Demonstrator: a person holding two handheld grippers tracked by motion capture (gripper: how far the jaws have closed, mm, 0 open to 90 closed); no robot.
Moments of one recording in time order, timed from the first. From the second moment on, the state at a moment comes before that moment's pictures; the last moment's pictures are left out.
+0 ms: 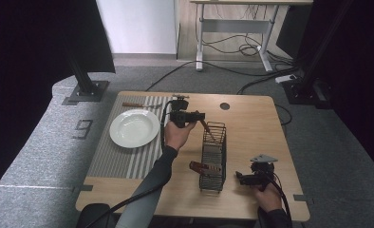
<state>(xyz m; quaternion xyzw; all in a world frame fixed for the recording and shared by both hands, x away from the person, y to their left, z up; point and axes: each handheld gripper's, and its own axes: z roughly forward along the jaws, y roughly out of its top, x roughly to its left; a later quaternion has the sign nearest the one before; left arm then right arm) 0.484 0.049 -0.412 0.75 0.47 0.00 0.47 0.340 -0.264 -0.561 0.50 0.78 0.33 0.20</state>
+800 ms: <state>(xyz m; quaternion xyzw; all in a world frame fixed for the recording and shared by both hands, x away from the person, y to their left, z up) 0.476 0.062 -0.401 0.72 0.46 -0.03 0.52 0.340 -0.264 -0.561 0.50 0.78 0.33 0.20</state>
